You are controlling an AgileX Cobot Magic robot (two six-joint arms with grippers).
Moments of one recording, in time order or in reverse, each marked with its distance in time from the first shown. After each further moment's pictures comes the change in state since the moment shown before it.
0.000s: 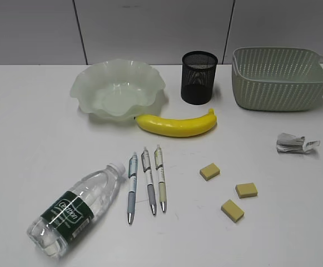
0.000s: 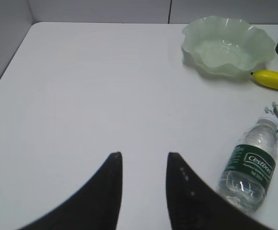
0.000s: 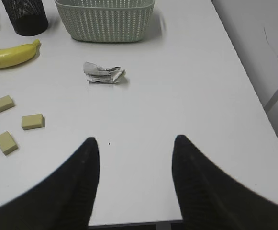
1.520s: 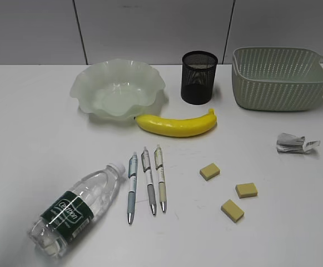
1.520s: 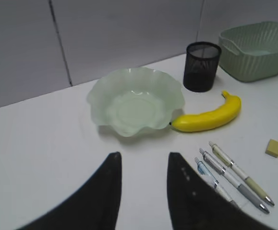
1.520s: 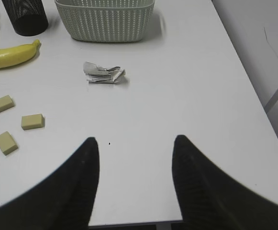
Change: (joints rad) left arm -0.007 0.719 -0.078 -0.759 -0.562 0.935; right arm 0.000 0.000 0.000 0.000 0.000 0.000
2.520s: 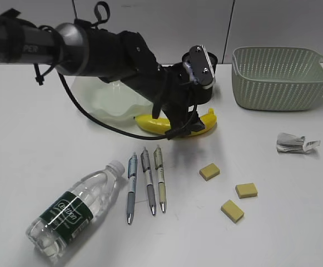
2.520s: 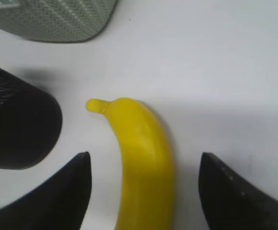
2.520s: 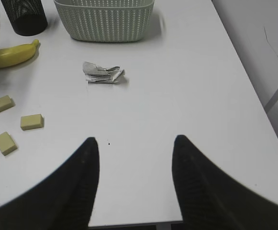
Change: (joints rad) left arm -0.532 1.532 -1.059 0.092 -0.040 0.494; right arm 0.000 0.000 0.000 0.000 0.000 0.000
